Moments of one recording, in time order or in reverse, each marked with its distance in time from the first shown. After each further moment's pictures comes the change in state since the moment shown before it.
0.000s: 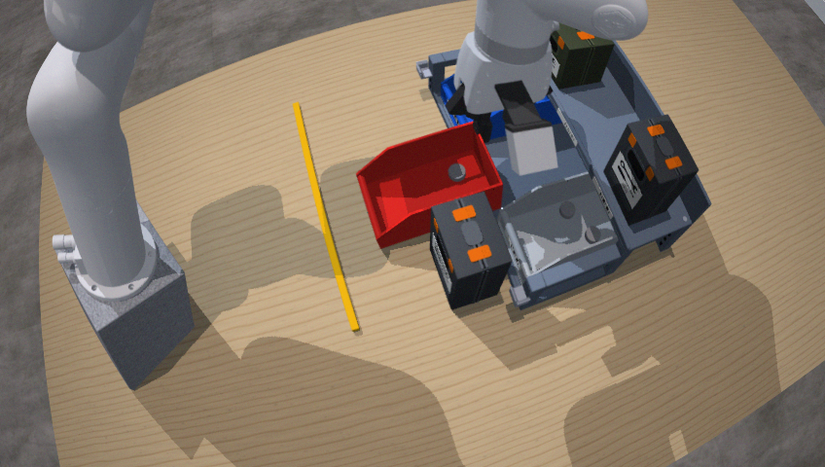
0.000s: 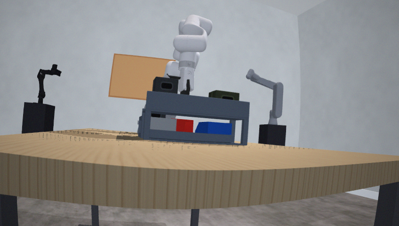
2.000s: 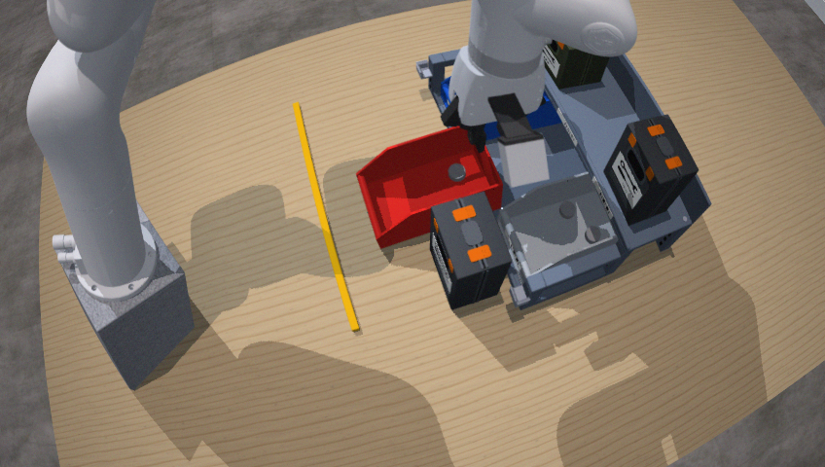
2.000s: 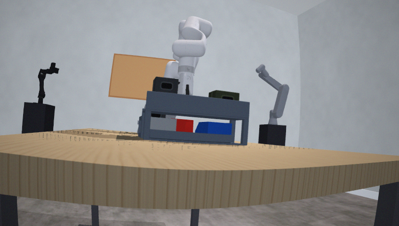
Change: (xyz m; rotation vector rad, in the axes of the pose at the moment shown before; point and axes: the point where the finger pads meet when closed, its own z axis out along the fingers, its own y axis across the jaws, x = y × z) arm 0.000 0.006 0.021 0.000 0.000 0.000
